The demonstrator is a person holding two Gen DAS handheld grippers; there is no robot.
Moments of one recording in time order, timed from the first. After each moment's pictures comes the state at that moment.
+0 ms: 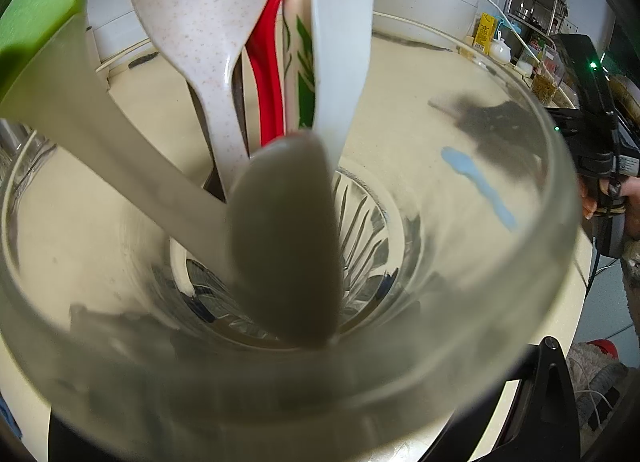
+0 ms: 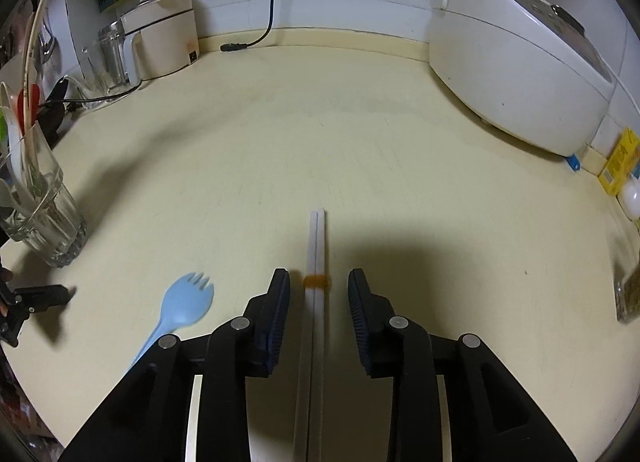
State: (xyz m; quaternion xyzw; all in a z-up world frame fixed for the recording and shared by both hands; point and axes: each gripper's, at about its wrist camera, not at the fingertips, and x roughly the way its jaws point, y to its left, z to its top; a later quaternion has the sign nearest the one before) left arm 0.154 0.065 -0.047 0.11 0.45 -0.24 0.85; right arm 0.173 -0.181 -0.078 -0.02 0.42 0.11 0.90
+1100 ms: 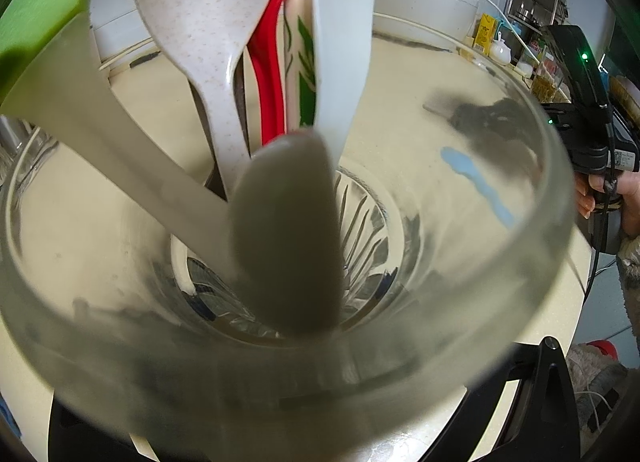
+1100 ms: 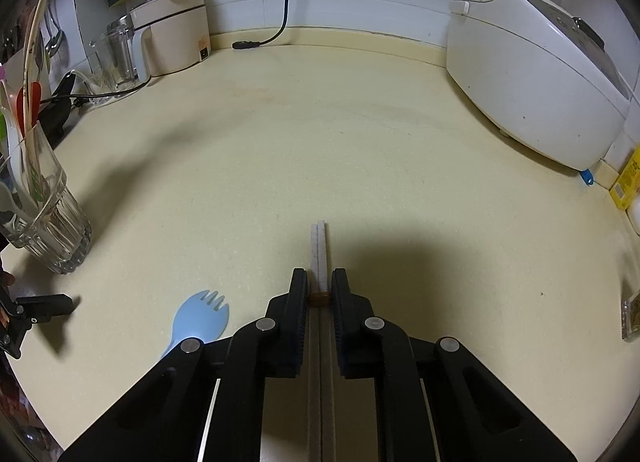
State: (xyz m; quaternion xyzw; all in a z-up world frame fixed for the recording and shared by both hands) left arm 0.157 0.061 -0.047 0.11 0.45 -0.24 0.85; right arm 0.185 -0.168 -0.078 -0.03 0.42 0.12 0.90
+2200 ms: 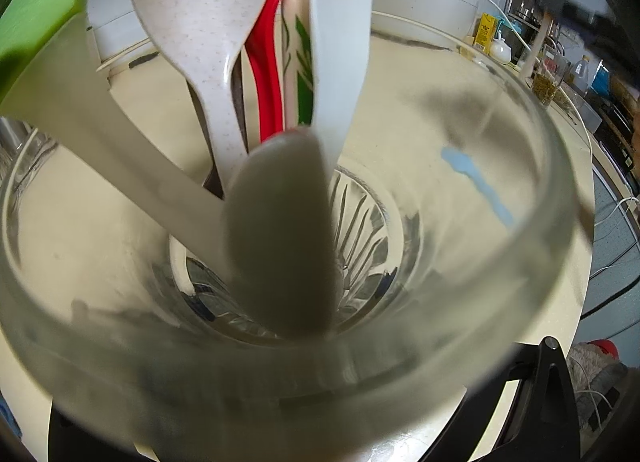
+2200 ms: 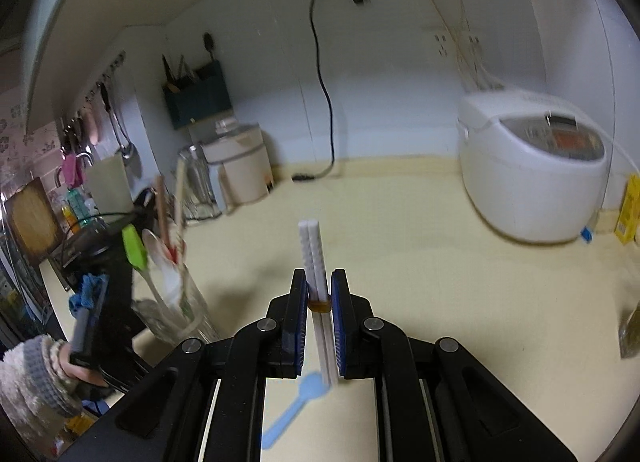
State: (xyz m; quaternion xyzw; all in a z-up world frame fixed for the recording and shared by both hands) left arm 0.157 0.065 -0.047 0.11 0.45 -0.24 0.85; right arm 0.112 -0.187 0.040 0.07 0.23 0.20 0.95
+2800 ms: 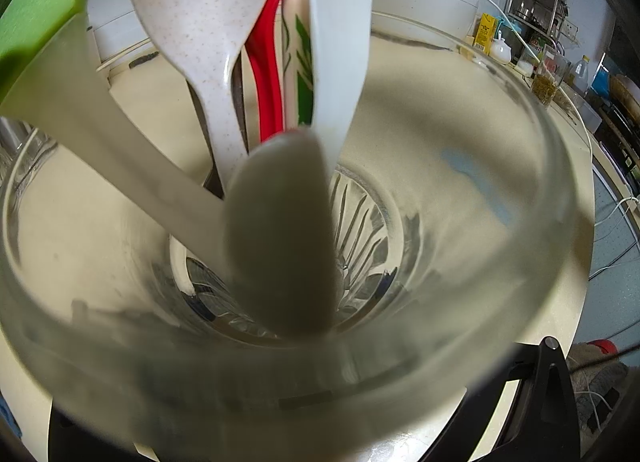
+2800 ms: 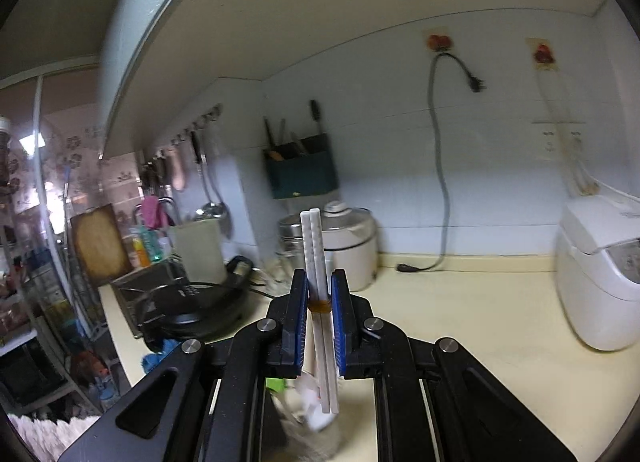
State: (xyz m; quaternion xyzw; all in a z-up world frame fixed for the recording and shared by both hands) left arm 0.157 0.065 -0.047 0.12 0.45 -0.24 0.85; right arm 0.112 -0.091 0.145 0.08 0.12 0.34 0.93
